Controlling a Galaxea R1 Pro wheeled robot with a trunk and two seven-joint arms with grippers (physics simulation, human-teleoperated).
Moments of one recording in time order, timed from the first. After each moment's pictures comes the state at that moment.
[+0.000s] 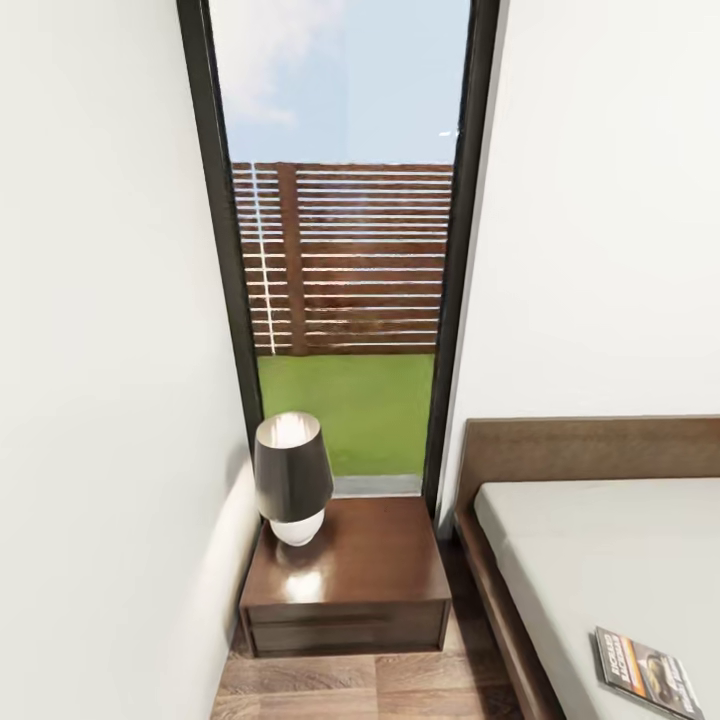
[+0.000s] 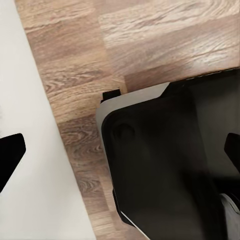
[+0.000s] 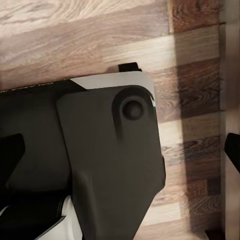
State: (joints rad) left arm -0.15 0.03 -0.36 -0.05 0.15 -0.05 -0.06; right arm -0.25 0.06 -0.10 0.04 -0.07 0.09 -0.13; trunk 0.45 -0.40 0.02
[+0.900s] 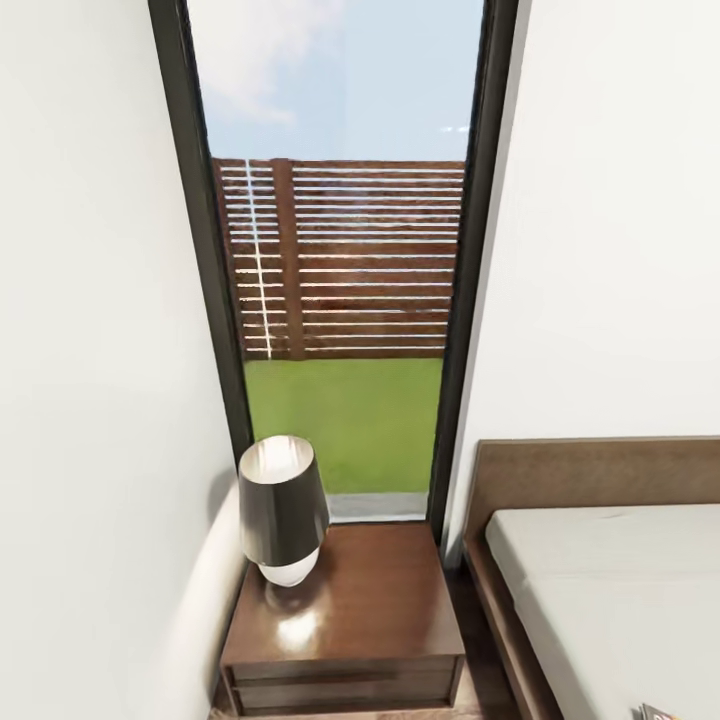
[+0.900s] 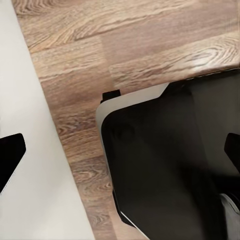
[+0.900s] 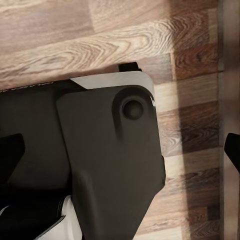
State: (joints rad) left arm -0.15 0.03 -0.36 -0.05 0.15 -0.05 -0.06; right arm -0.25 0.06 -0.09 0.04 -0.07 0.09 -0.13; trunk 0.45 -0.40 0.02
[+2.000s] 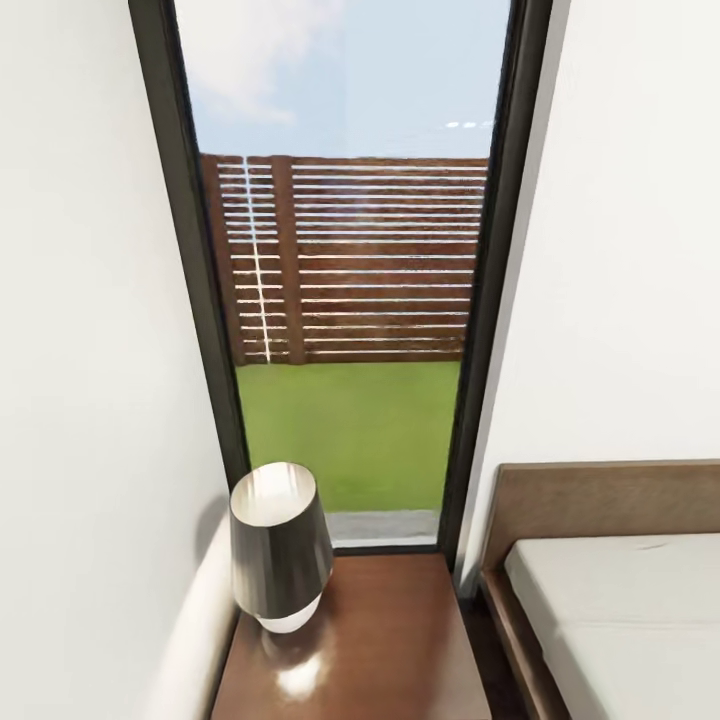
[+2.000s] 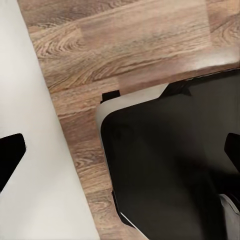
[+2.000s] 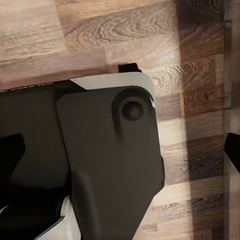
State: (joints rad) left arm -0.15 0.03 -0.36 -0.05 0.15 -0.05 -0.06; right arm -0.25 0.06 -0.09 0.04 -0.06 0.08 -0.13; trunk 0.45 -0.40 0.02
